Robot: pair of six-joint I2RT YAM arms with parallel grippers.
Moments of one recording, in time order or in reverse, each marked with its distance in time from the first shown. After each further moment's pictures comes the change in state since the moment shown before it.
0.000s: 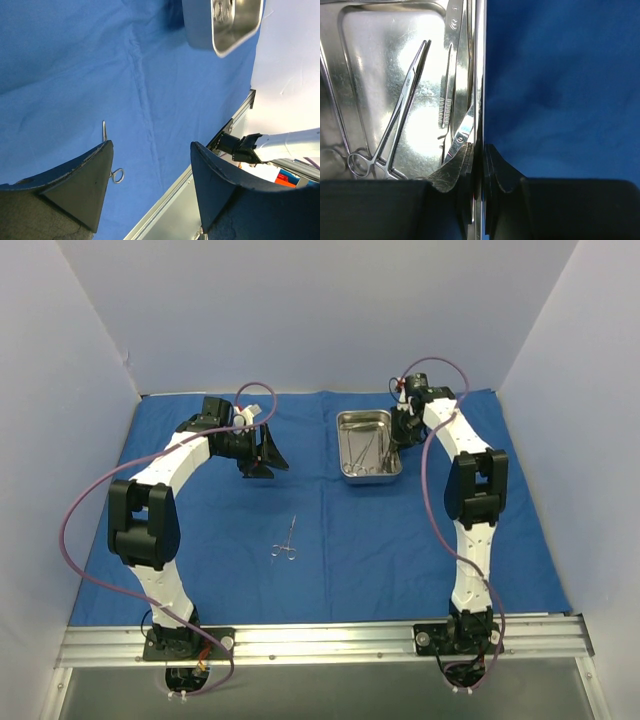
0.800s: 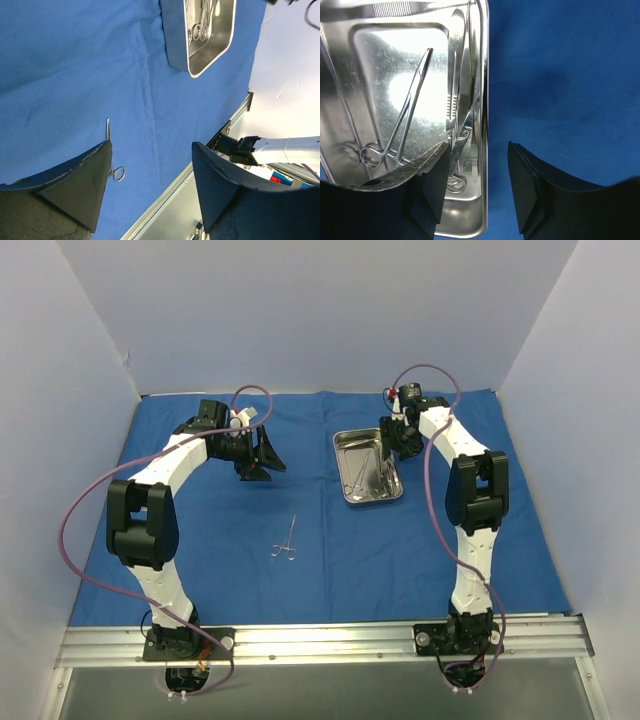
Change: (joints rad) left arm 0.020 -0.002 -0.026 0.011 0.007 -0.014; right arm 0.028 -0.086 -0.199 0.091 0.043 -0.092
